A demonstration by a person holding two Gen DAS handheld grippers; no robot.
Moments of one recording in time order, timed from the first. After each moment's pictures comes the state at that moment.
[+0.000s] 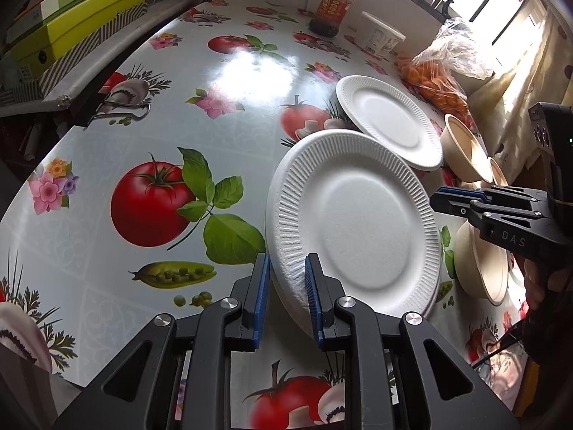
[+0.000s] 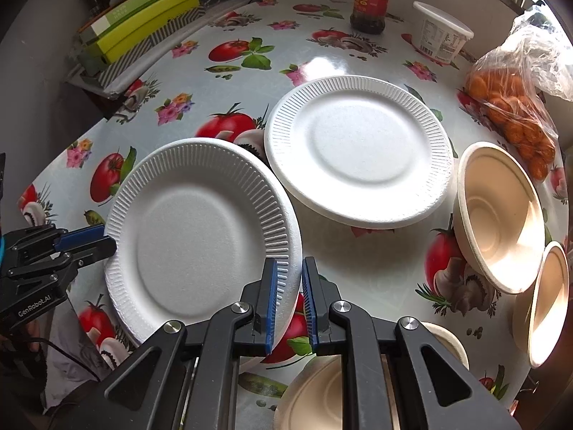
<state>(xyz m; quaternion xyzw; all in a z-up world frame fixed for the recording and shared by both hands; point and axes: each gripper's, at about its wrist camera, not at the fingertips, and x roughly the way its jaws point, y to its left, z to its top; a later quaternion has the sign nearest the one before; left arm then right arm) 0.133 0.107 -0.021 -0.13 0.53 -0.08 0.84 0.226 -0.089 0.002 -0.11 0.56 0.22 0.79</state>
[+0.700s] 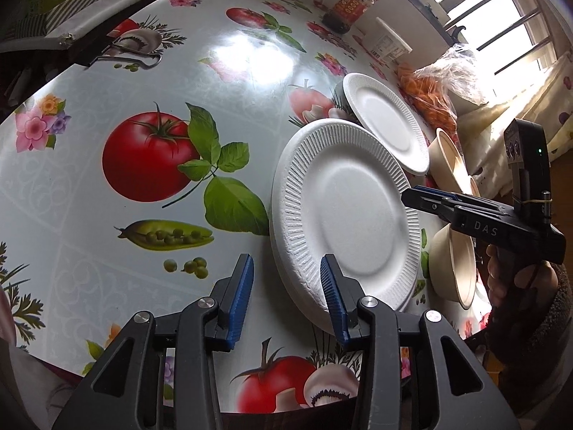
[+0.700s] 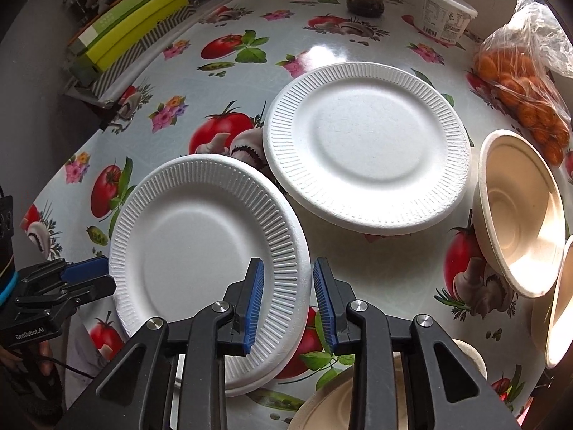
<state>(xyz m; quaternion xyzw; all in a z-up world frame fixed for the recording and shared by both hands) 0.119 0.129 -0.037 -0.23 0.54 -0.11 0.80 0.243 -0.086 -0.011 -0.07 0.59 0.22 0.77</state>
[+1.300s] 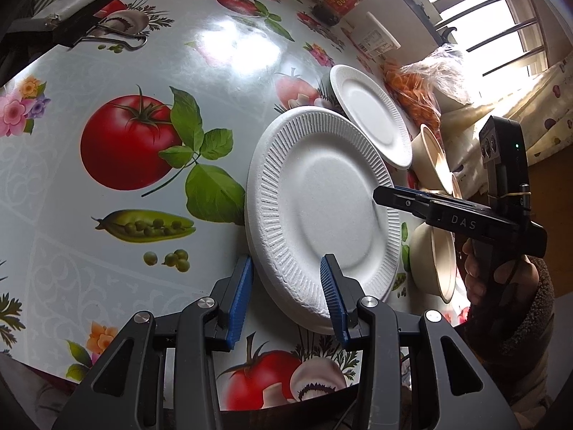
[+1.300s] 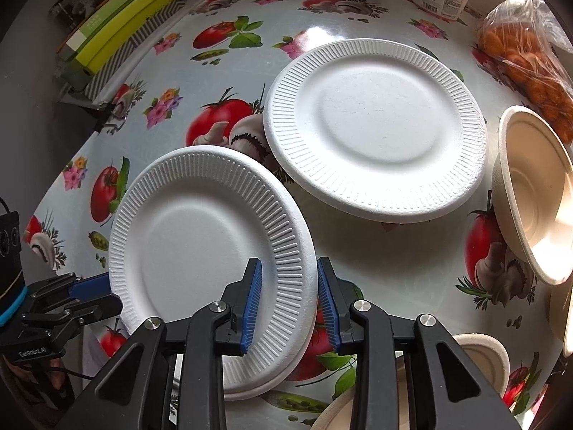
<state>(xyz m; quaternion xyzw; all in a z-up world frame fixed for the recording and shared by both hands) 0.124 0.131 -0.043 -0.26 0.55 -0.15 0.78 0.248 -0.080 -0.020 -0.04 0.62 0.22 0.75</state>
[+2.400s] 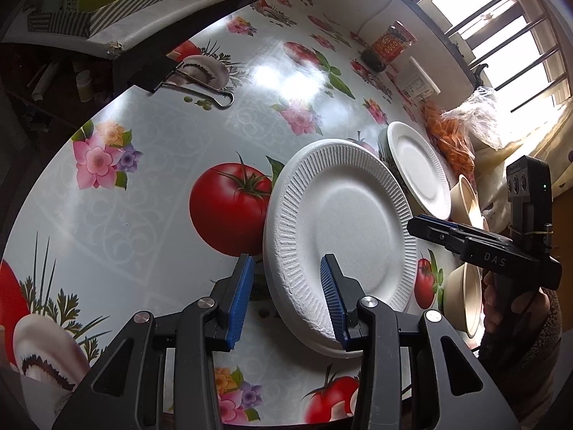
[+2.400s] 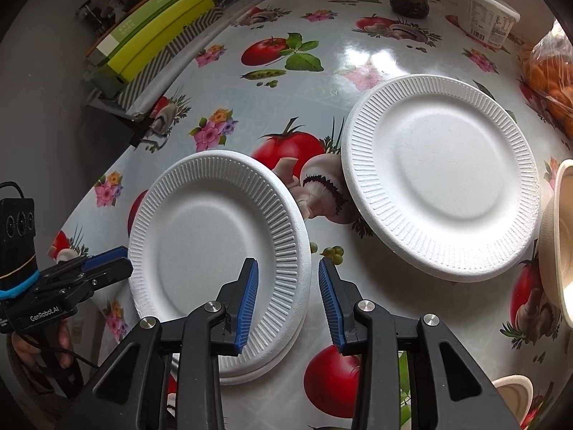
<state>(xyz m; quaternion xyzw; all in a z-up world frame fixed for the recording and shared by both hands) 0.132 0.194 -0.028 -0.25 0.52 -0.06 0.82 0.257 -0.041 -0.009 -0.03 0.59 0.28 0.76</state>
